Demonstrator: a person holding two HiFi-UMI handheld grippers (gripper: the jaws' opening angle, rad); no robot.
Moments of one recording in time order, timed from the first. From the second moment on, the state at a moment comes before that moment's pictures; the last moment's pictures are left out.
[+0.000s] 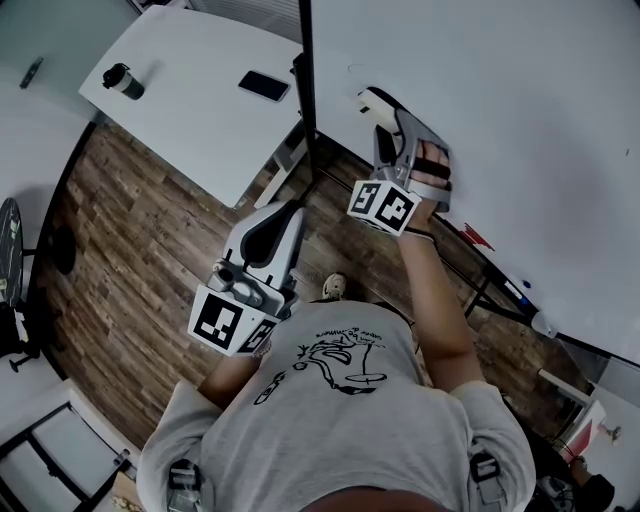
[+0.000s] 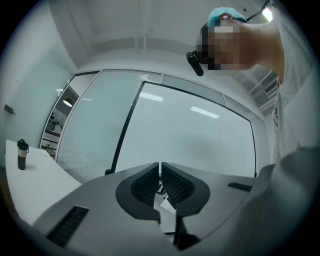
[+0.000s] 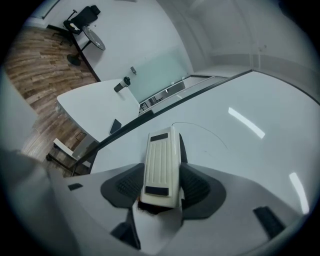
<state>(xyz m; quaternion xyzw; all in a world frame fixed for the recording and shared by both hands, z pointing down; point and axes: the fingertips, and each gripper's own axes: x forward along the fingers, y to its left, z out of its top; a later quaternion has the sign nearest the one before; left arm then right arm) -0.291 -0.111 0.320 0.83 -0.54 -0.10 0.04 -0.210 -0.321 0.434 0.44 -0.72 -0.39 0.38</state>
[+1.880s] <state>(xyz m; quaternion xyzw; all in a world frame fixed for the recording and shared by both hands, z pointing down) -0.311 -0.103 0.327 0.82 -0.56 -0.10 0.04 -0.199 -0.321 0.331 0.51 -0.73 -0.38 0.25</state>
